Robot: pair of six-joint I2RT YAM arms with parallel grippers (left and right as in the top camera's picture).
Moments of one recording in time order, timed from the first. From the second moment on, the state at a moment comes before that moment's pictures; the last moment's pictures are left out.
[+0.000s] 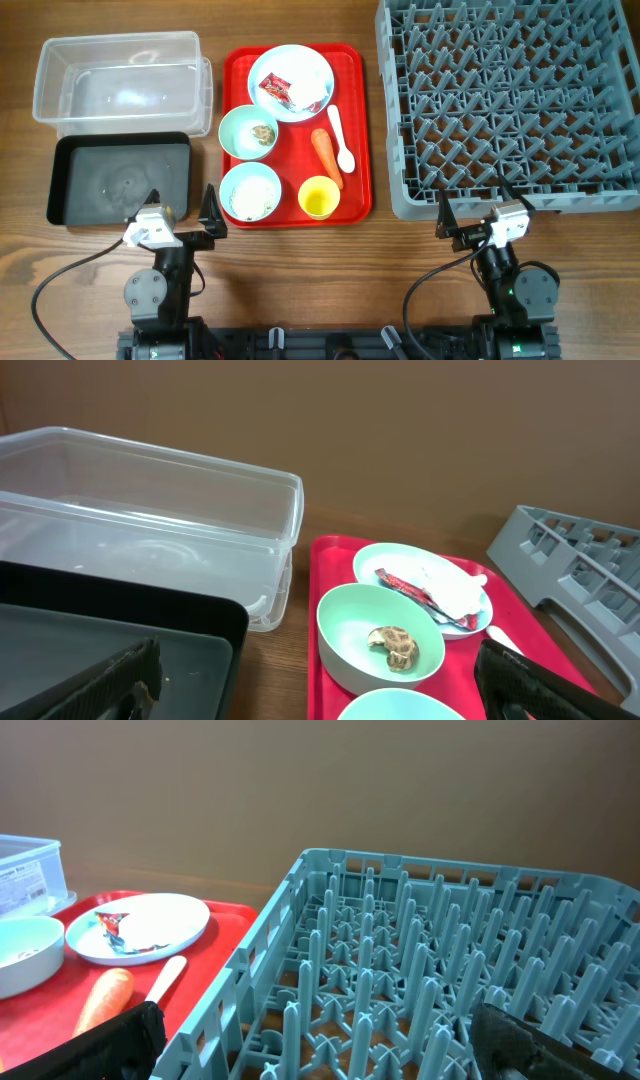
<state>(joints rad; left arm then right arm) 0.08 0.01 0.01 -0.07 0.07 -0.23 0.04 0.02 0.01 0.01 -0.16 -0.05</state>
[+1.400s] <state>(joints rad) 0.08 0.01 0.01 0.00 0.11 -0.23 0.04 0.02 0.01 0.09 -0.16 -0.05</state>
